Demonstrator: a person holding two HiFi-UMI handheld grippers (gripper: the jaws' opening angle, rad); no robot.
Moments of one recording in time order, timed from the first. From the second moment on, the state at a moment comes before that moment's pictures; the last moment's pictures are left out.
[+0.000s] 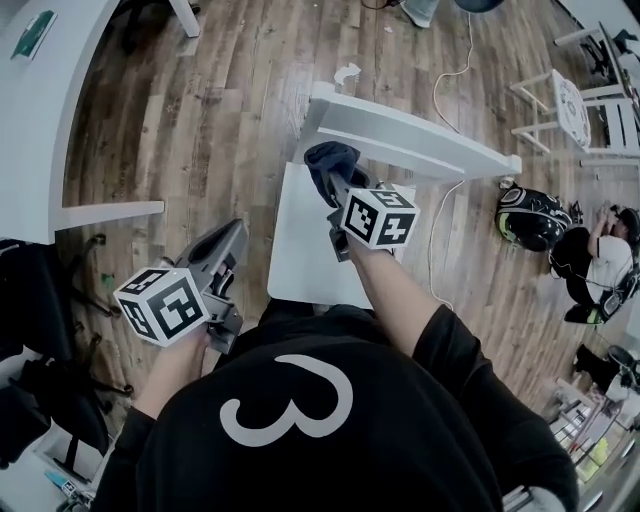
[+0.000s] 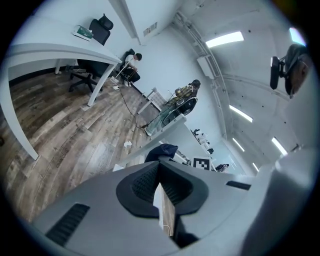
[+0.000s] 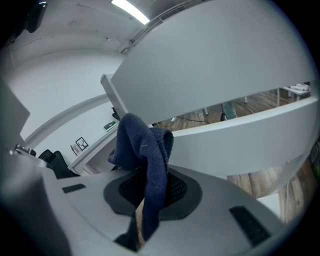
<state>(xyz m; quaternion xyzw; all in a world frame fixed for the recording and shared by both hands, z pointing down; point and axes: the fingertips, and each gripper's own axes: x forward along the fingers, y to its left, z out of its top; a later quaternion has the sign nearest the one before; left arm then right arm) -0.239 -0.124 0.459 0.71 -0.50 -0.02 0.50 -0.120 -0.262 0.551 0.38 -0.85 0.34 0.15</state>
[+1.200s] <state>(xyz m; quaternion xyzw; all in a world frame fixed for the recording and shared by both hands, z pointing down) -0.229 -0.138 0.483 0.73 -0.46 0.04 0.51 -0.107 -0.289 0.577 0.45 -0.81 0.34 0.15</state>
